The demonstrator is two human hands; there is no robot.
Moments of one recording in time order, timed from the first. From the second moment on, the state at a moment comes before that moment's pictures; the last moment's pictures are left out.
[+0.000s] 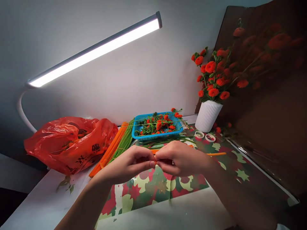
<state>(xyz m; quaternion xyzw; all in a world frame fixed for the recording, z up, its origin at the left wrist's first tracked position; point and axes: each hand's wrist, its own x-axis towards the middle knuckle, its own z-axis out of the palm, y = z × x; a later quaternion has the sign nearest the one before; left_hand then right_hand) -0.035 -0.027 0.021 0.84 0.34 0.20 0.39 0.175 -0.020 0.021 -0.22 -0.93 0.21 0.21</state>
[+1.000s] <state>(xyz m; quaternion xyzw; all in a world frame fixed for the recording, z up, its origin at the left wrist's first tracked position) -0.035 0.012 -0.024 0.85 0.48 0.11 0.19 0.153 -0.004 -0.002 -0.43 -0.89 0.11 0.05</state>
